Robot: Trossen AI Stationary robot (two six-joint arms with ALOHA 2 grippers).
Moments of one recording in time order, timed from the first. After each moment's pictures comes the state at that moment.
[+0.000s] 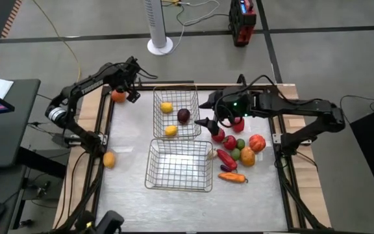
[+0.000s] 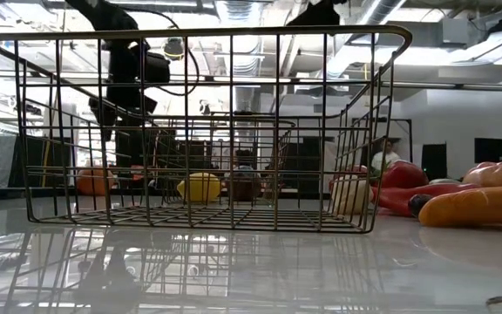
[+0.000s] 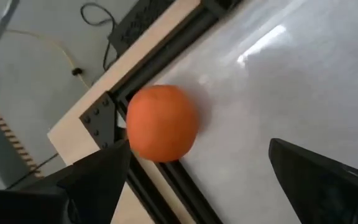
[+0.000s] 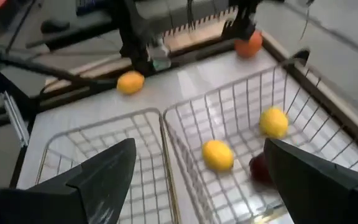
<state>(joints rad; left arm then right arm) 0.97 1.55 1.22 -1.06 -0.35 0.07 -0.11 1.38 1.35 -0.45 0.03 0.24</state>
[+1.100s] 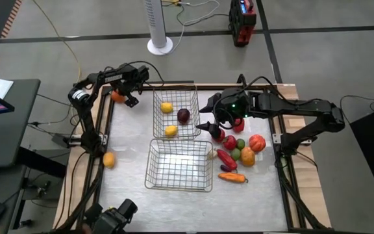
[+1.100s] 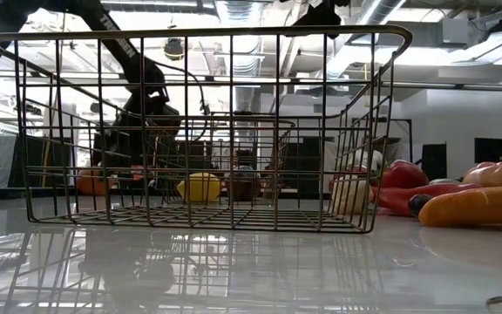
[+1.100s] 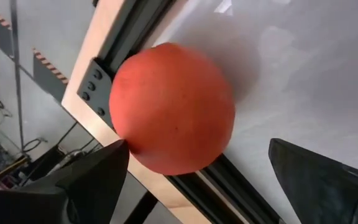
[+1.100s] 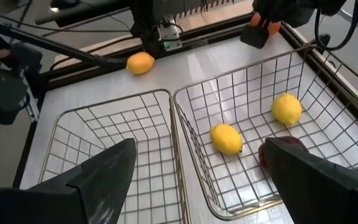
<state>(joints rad) 0.99 1.90 1.29 -1.18 -0.54 0.09 -0.10 1.38 1.35 -0.50 -0.03 0.20</state>
